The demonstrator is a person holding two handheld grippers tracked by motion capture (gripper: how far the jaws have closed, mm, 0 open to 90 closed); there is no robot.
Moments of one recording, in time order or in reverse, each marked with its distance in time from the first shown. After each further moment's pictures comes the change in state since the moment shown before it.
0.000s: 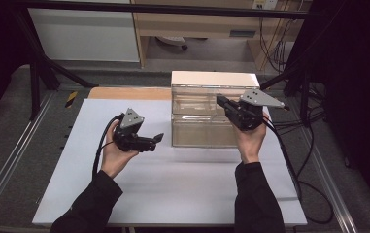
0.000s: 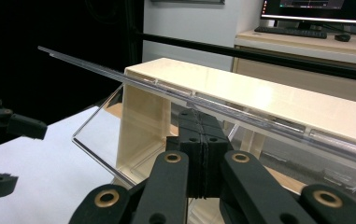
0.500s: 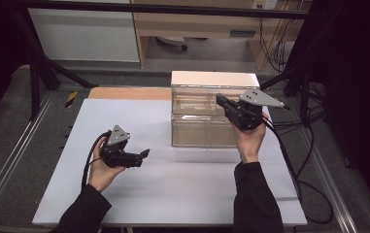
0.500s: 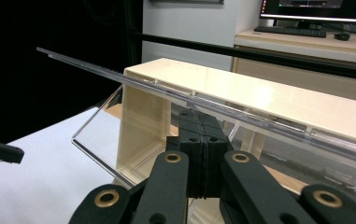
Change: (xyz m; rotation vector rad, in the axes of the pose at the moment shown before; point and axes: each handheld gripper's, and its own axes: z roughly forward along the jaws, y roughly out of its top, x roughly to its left) left arm 0.012 -0.058 -0.013 0.071 0.038 -0.029; right arm 0.000 0.000 0.001 0.002 -0.001 0.012
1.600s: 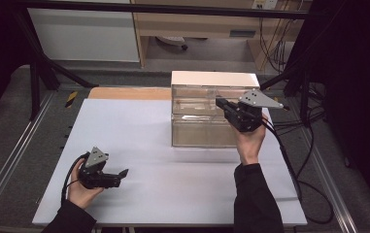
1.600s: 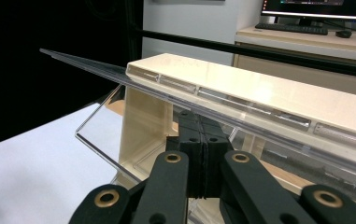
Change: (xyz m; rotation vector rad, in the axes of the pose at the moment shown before) left arm 0.018 -0.073 -0.033 0.092 0.033 -0.035; right arm 0.003 -0.002 -0.002 0.013 0.000 -0.011
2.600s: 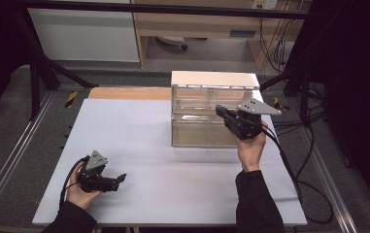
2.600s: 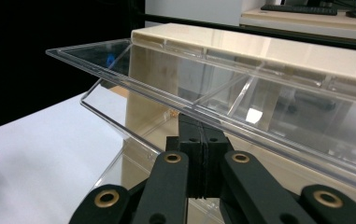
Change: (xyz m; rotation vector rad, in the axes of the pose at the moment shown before) left arm 0.004 -0.013 0.005 0.046 -0.005 0.000; right arm 0.003 -0.019 -0.005 0.057 0.013 0.017
